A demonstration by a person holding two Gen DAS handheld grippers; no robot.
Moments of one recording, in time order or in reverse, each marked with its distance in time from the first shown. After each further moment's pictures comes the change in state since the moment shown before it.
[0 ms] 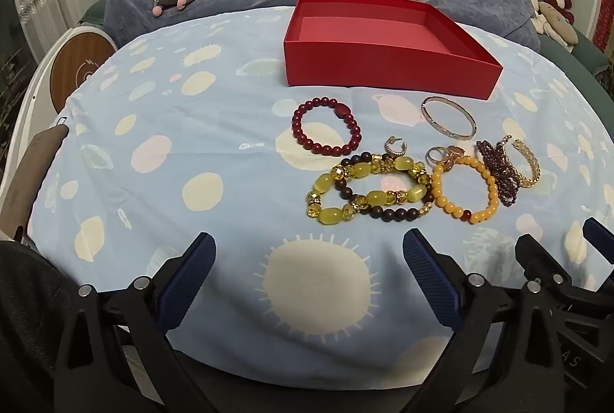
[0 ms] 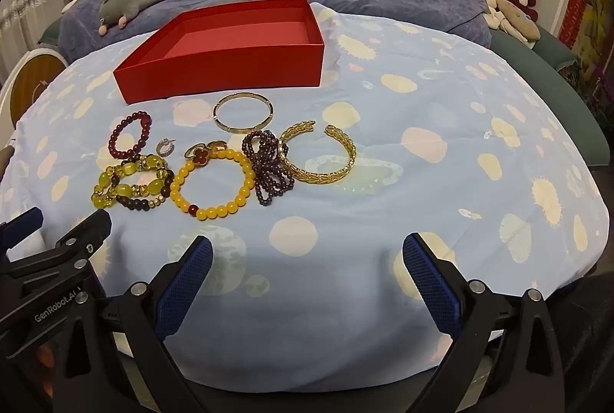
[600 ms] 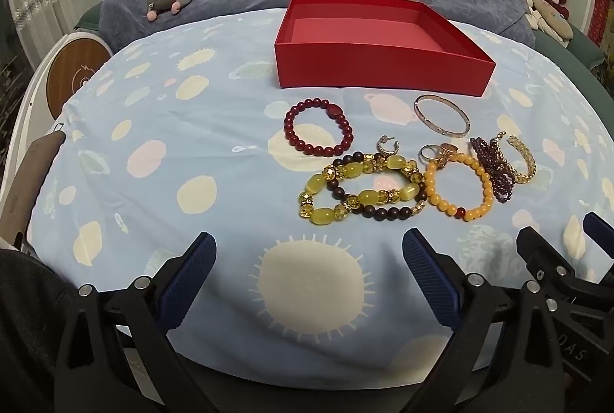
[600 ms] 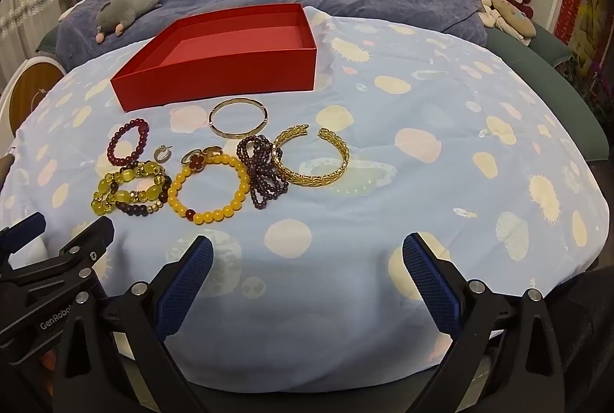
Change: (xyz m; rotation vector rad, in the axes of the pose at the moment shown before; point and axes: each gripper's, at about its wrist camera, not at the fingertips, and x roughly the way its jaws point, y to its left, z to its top) left arm -0.001 -0.004 0.001 0.026 0.008 -0.007; right arm -0.005 -0.005 -0.002 0.022 -0.019 0.005
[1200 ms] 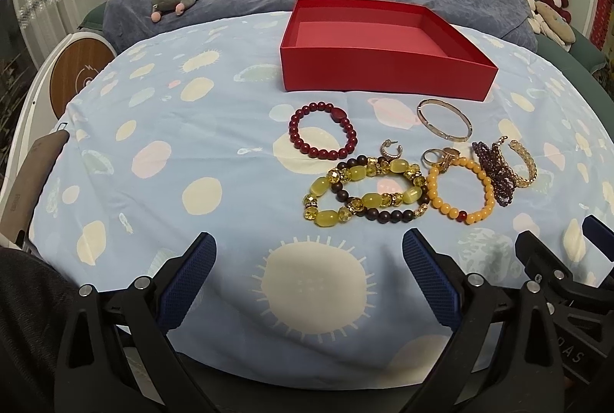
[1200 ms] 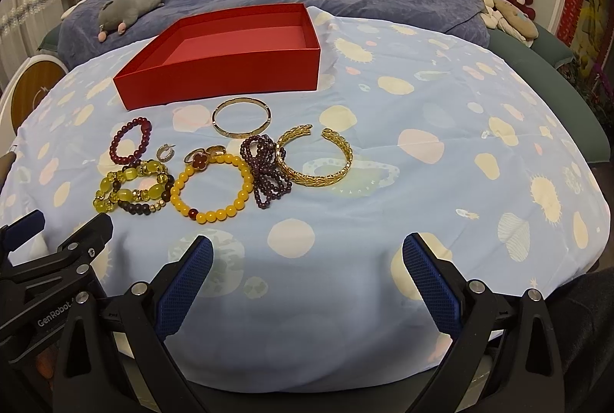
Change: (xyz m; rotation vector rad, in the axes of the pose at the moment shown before) left arm -0.002 0.002 -0.001 -0.008 -0.018 0.013; right arm -0.001 0.003 0.000 -0.009 -0.003 -0.001
